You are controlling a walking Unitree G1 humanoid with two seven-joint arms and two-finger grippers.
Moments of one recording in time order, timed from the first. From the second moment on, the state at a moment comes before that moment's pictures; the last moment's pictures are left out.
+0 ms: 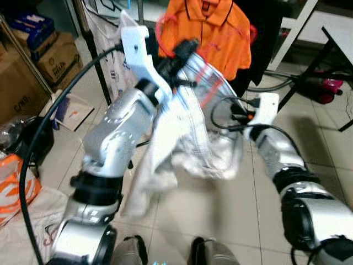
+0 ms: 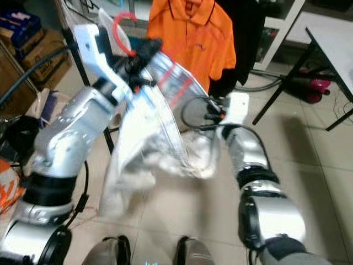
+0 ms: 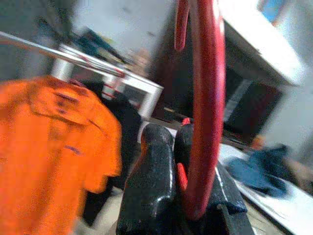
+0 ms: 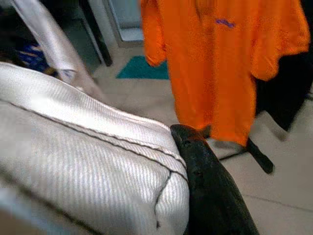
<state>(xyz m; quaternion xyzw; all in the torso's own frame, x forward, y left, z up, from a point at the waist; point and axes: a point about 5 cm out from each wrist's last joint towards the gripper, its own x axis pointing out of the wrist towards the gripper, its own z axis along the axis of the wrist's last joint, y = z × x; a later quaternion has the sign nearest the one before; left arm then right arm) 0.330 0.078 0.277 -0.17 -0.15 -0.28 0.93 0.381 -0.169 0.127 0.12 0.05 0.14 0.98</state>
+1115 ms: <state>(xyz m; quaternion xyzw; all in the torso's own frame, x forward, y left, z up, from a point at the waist) 0.394 0.111 0.295 -0.36 -0.20 -0.06 0.91 0.371 -0.090 0.125 0.11 0.09 0.31 0.94</state>
